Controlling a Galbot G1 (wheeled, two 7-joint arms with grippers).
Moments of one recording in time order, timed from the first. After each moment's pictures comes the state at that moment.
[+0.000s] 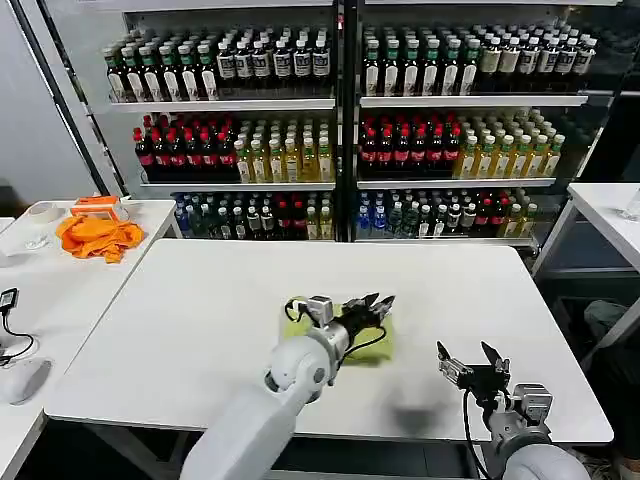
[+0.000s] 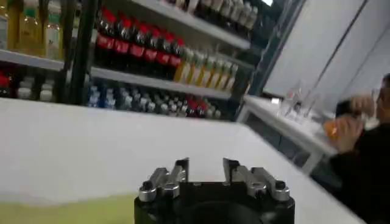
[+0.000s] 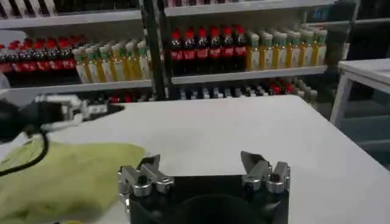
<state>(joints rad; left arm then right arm) 0.70 -1.44 0.12 -1.58 -0.78 0.48 -0.18 -1.47 1.13 0.55 2.18 0.55 -0.49 0.26</state>
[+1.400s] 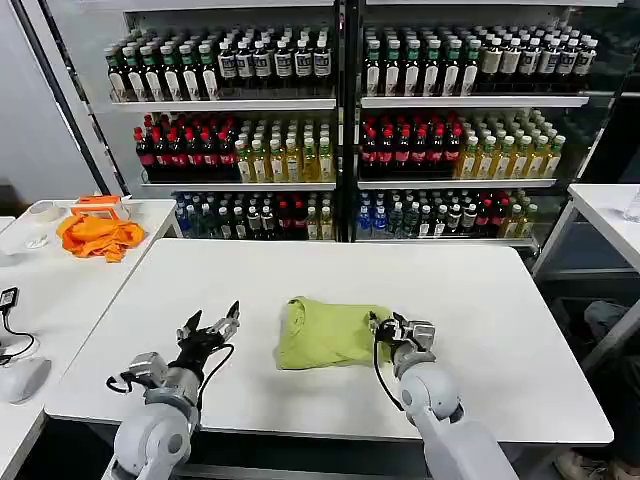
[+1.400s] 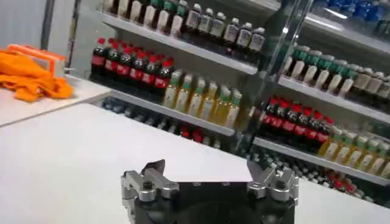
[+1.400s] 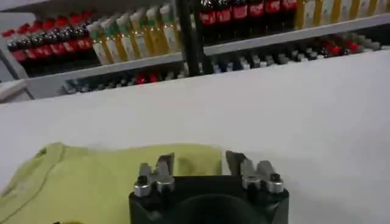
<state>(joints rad) 1.25 -1.20 -0.44 -1.99 -0.73 0.30 -0.28 -0.93 1.34 0.19 1.67 0.59 -0.54 0.38</state>
